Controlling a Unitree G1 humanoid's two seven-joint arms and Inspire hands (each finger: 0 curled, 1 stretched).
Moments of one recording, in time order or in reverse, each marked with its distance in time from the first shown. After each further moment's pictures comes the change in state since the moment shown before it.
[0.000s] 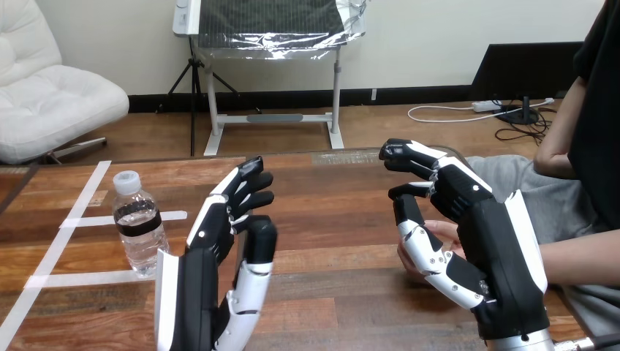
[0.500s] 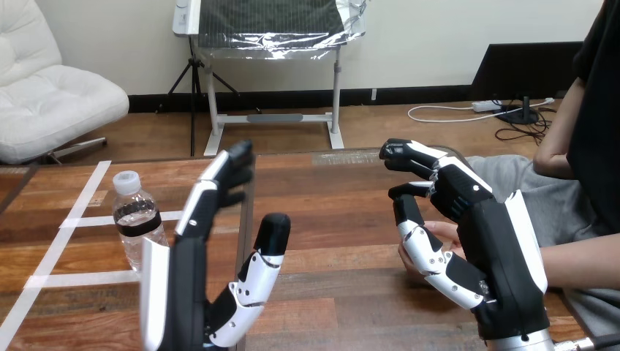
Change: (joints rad) left arm 0.008 0.000 0.063 -0.072 0.122 0.020 0.052; right arm 0.000 0.001 0.000 0.003 0.000 -0.001 0.000
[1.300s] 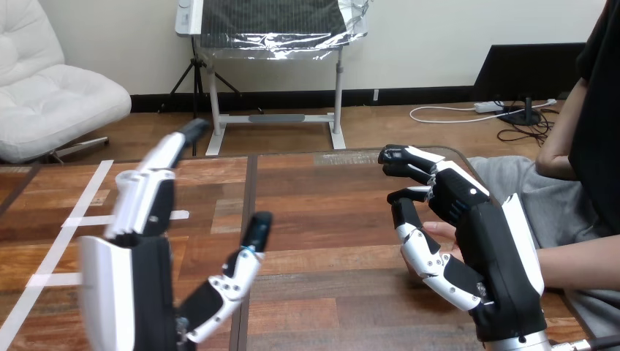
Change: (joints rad) left arm -0.018 0.000 0.158 -0.013 0.351 0.045 0.243; right arm 0.000 0.002 0.000 0.021 -0.004 -0.005 0.000
